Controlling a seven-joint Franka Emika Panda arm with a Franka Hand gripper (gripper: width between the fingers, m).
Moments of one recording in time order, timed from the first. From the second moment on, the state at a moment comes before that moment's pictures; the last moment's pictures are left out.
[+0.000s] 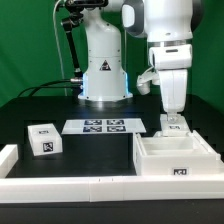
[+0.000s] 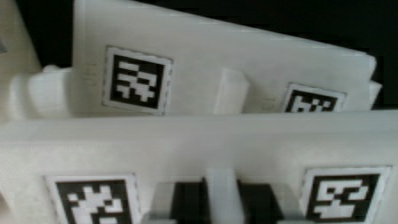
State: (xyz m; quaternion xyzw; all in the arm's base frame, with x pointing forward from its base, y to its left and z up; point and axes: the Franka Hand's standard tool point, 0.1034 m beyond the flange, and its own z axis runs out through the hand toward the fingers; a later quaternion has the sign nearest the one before) arm 0.453 0.117 0.055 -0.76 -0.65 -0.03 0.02
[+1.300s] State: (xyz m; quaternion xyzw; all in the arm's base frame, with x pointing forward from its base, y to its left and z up) arm 0.456 0.116 0.056 -0.75 -0.67 -0.01 0.03
